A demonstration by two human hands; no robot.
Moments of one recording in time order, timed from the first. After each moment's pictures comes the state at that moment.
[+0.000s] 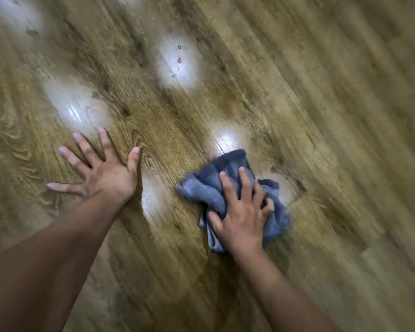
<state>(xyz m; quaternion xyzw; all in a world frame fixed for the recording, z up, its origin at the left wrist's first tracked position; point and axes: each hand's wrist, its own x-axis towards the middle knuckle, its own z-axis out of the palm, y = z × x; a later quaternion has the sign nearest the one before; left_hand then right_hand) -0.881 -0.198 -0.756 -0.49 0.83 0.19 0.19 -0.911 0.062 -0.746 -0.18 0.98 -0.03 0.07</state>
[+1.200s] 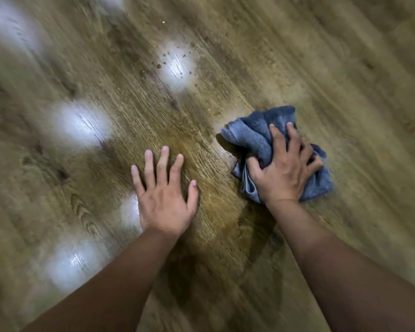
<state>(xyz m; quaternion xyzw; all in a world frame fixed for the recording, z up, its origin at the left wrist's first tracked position) -1.027 -0.061 -0.767 -0.24 0.97 0.11 0.04 -1.162 0.121 -0.758 -0.06 0.99 -0.08 -0.04</state>
